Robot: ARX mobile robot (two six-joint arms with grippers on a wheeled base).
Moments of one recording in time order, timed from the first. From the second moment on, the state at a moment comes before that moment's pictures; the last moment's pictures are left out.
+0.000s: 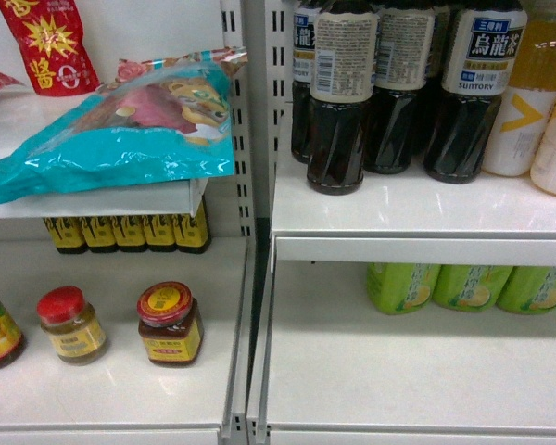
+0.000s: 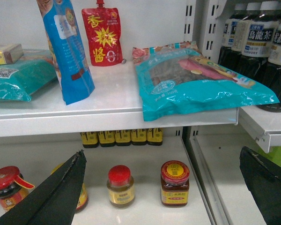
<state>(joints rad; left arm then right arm) 0.00 0.01 0.01 -0.01 0.00 0.00 0.00 0.00 0.01 0.00 0.00 0.00</state>
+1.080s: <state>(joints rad) 0.00 0.01 0.01 -0.01 0.00 0.00 0.00 0.00 0.01 0.00 0.00 0.00</state>
